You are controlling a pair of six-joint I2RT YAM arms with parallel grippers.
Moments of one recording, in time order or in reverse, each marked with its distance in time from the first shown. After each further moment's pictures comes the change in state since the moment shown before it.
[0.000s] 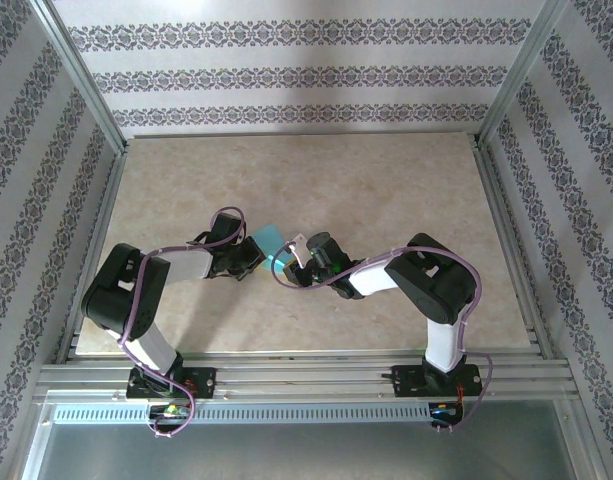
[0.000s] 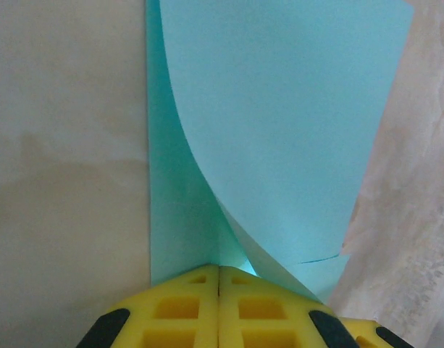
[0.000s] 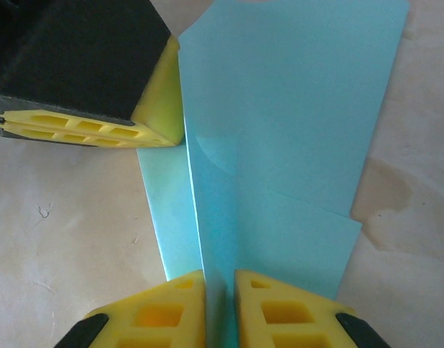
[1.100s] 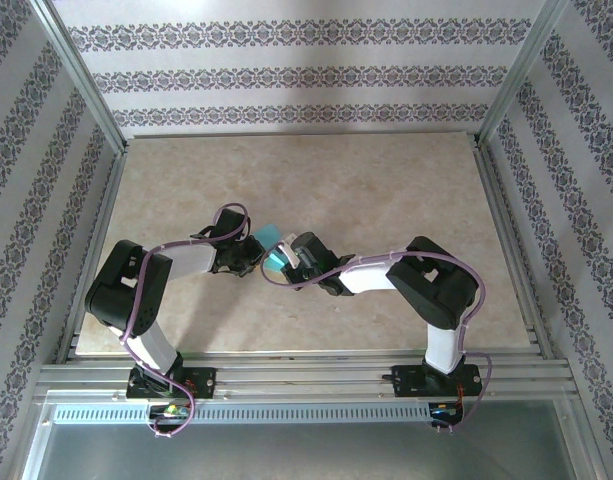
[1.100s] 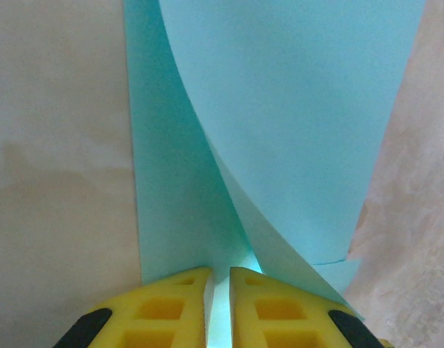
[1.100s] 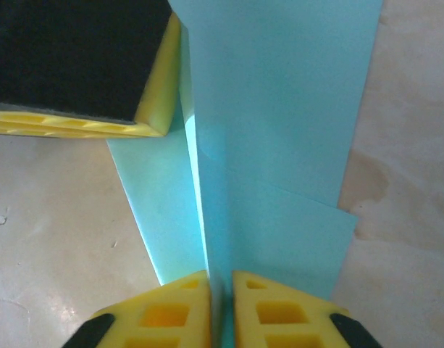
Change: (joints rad) left arm -0.013 0.025 0.070 -0.105 -0.026 0.022; right arm 0.071 -0.021 0.116 -0.263 0.198 0.005
